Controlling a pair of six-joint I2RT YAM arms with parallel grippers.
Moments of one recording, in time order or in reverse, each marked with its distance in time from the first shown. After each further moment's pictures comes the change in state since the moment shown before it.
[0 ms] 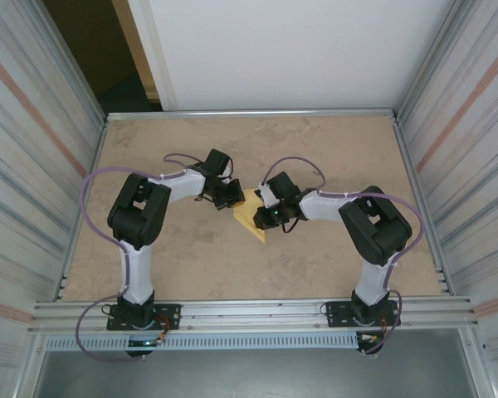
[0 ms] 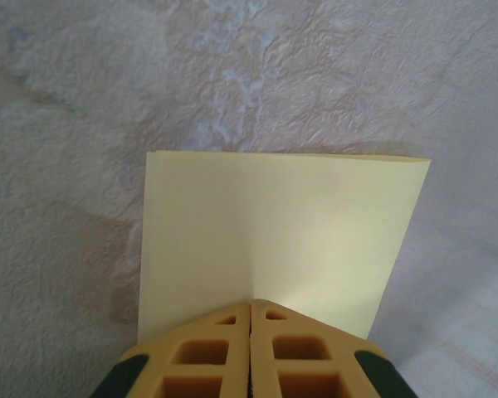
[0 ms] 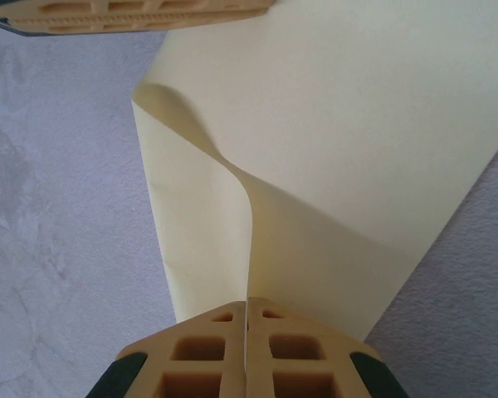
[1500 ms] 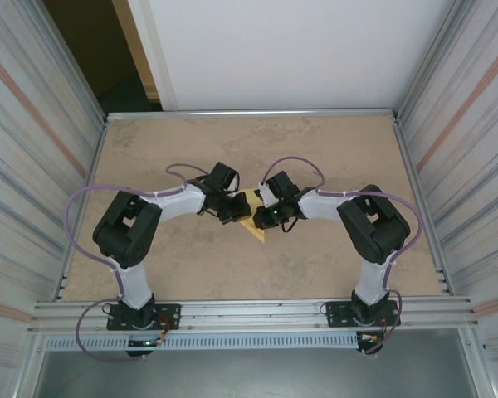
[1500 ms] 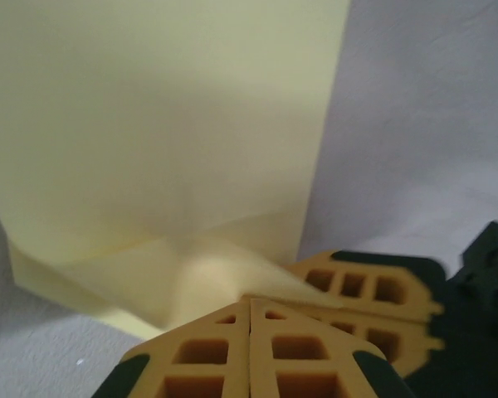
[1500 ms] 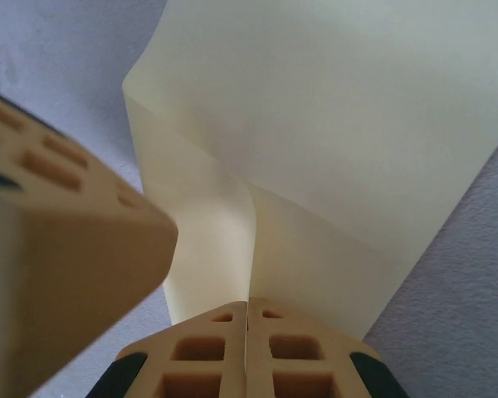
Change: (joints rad) left arm -0.117 -0.195 -0.201 0.058 0.005 -0.100; right arm -0.004 0.018 0.015 -0.012 -0.002 0.000
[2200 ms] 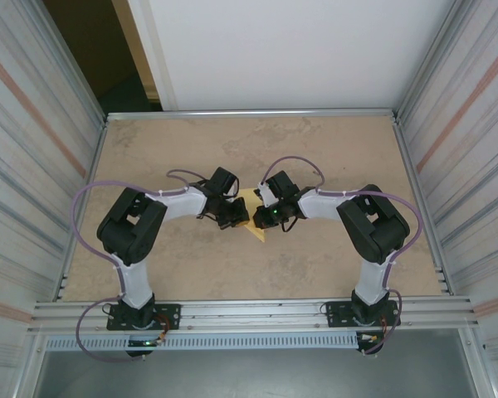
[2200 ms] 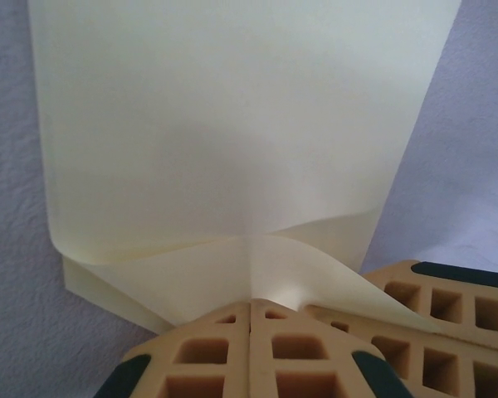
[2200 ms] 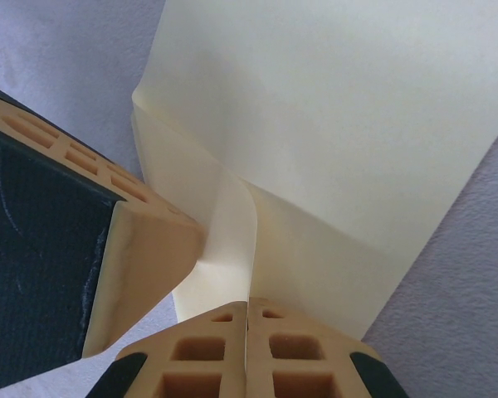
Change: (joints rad) left arm 0.000 0.037 -0.021 0.011 -0.011 -0.024; right arm -0.001 0.005 0.005 -0.002 0.001 0.000
